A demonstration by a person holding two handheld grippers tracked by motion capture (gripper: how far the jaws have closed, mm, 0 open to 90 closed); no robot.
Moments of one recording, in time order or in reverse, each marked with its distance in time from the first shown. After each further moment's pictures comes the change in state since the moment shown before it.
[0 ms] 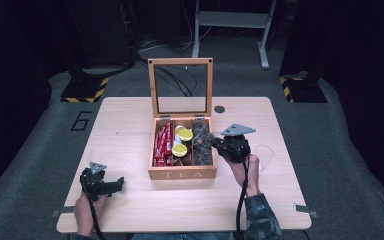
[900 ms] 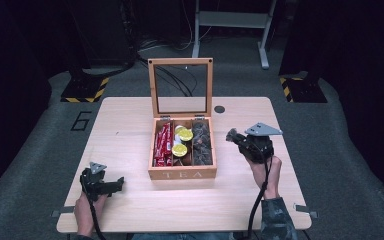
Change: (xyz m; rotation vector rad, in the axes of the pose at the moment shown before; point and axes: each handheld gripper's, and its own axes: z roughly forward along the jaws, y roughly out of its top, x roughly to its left) left arm 0.000 0.000 0.000 -0.001 0.001 -0.001; right arm -0.030 -0.009 -0.050 -0.052 -0.135 0.035
